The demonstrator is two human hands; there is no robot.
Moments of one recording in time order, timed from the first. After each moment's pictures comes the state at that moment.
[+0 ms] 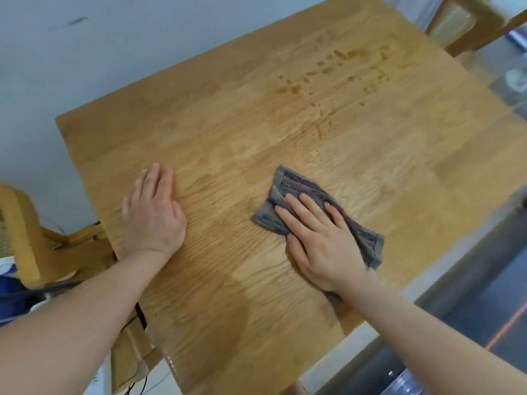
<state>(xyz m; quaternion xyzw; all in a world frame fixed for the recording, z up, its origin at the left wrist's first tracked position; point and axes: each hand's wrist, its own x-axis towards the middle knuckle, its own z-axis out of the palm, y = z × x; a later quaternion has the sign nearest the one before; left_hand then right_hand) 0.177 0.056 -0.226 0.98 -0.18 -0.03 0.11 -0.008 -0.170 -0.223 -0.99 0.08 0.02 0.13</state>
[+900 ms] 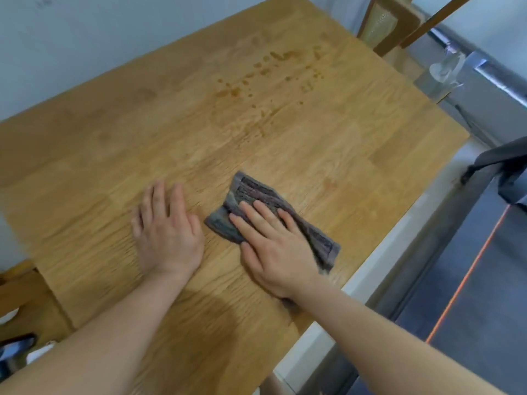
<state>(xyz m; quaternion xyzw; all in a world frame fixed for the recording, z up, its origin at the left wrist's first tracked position) 0.114 -0.027 -0.220 0.97 -0.20 -0.04 0.11 -0.019 -0.163 -0.228 -0.98 0.12 0.00 0.13</state>
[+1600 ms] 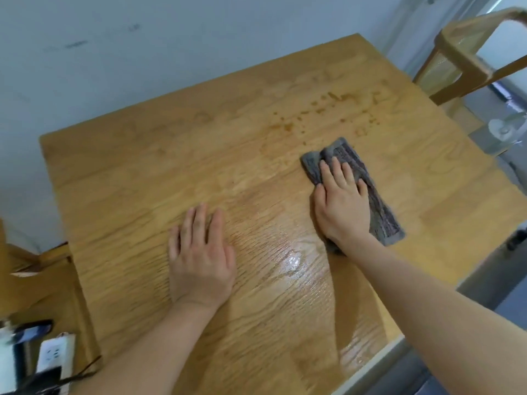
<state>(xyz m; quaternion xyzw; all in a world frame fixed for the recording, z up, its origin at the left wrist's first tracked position) 0.120 -0.026 -0.226 0.97 -0.20 -0.03 0.11 0.092 -0.283 -0.223 -0.95 0.28 0.01 0.10</state>
